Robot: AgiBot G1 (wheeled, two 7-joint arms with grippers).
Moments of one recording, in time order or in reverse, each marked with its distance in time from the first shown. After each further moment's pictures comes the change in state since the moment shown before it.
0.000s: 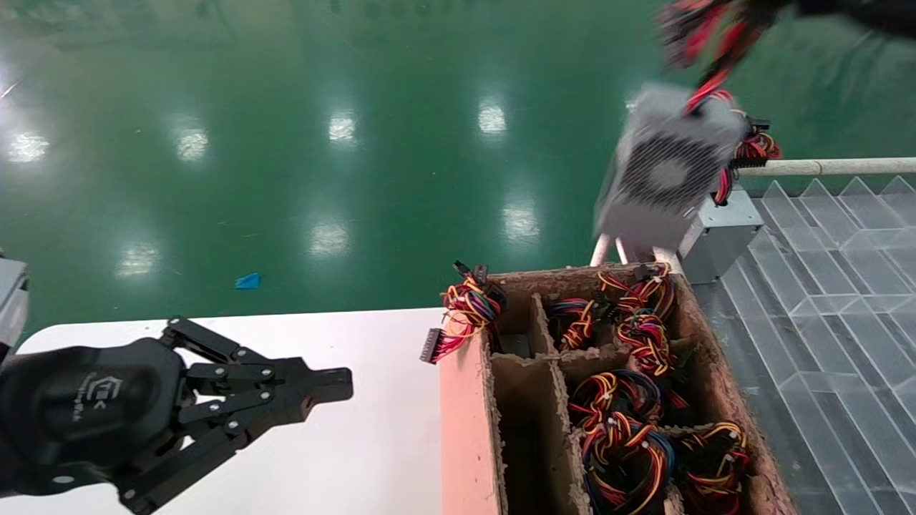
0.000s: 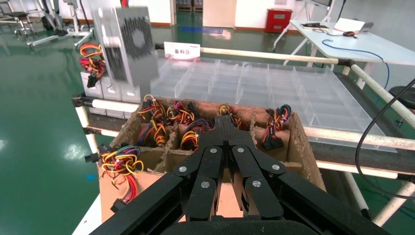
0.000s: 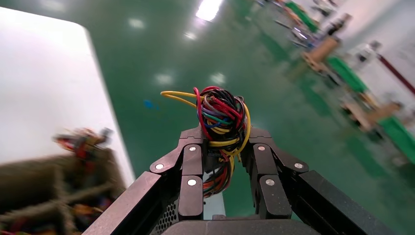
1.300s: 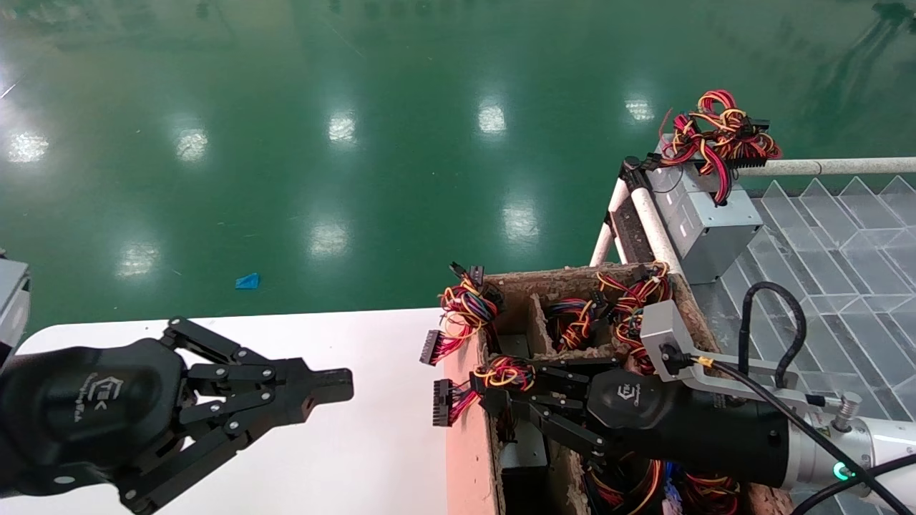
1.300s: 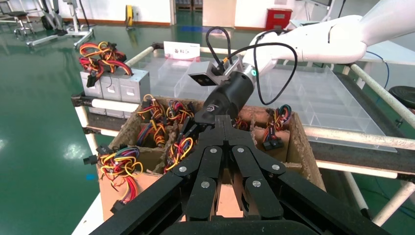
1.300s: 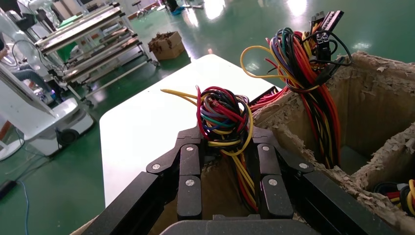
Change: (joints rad) left arm 0.000 0.000 0.000 0.000 0.000 0.000 0.000; right arm -0.953 -0.288 0.108 -0.133 0.298 0.139 -0.089
